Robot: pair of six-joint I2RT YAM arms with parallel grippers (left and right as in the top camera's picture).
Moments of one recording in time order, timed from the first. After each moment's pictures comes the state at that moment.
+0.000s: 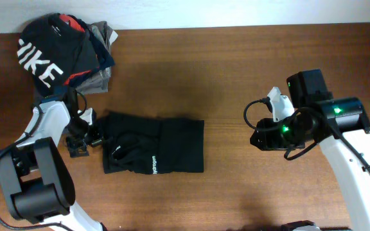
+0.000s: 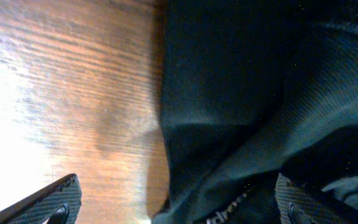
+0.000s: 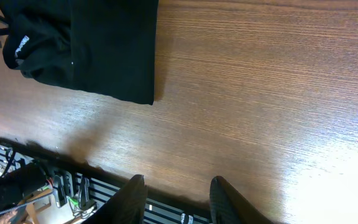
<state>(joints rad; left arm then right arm) 0.23 1.89 1.21 -1.02 0.19 -0.07 0.13 1.34 1.38 -1.41 -0.36 0.12</state>
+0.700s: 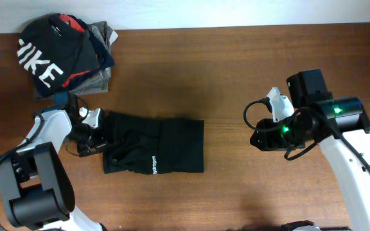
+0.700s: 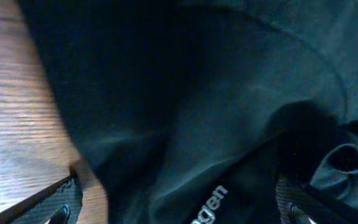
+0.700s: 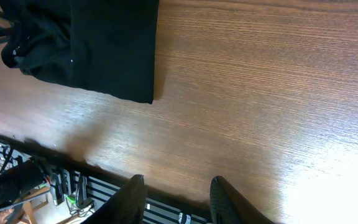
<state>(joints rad) 0.23 1.85 1.10 -0.88 0.39 0.07 0.13 1.34 1.38 -1.41 -0.36 0.11</state>
